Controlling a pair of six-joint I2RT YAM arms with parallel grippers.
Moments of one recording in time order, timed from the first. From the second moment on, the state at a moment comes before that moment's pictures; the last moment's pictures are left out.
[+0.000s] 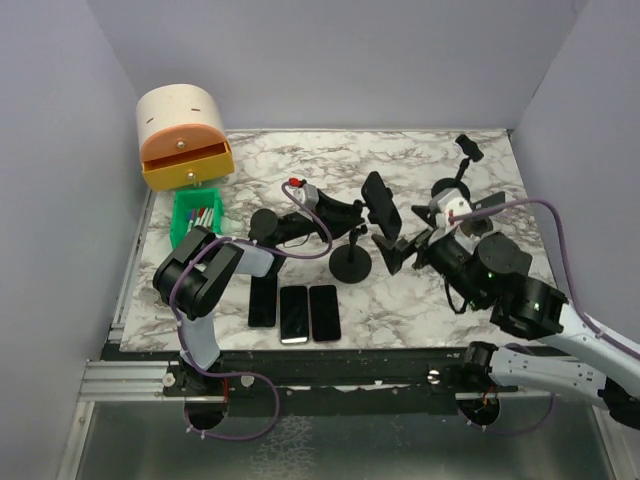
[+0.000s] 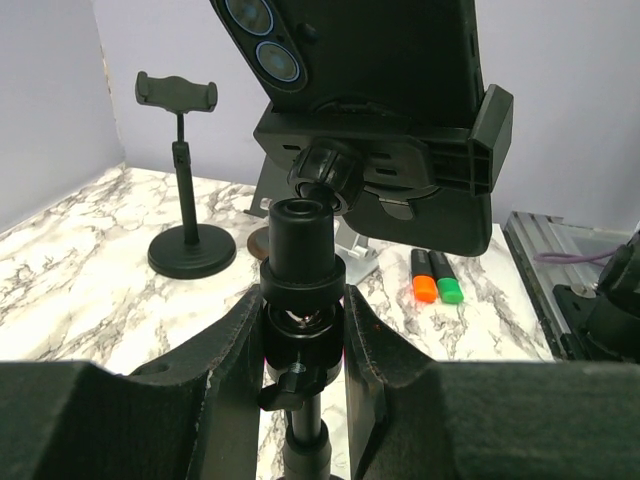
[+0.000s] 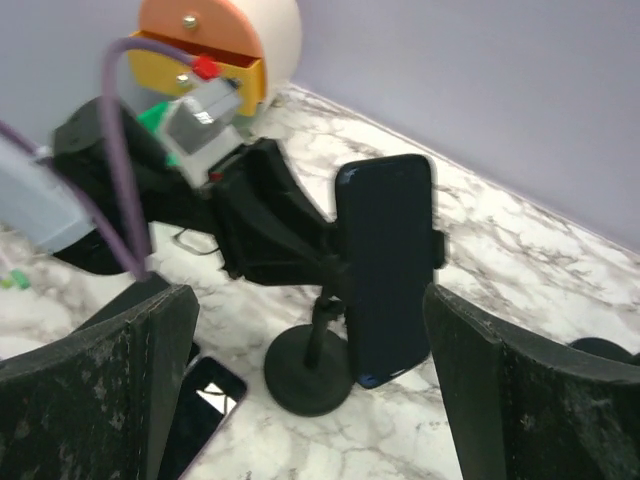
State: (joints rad) left arm -0.56 1.84 0.77 1.52 0.76 -0.40; right arm 1.18 0.76 0.97 -0.22 0.54 -0.10
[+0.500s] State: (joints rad) left arm -0.56 1.83 0.76 1.52 0.78 -0.38; right arm 0.52 1.07 1.11 -0.23 -0.34 0.05
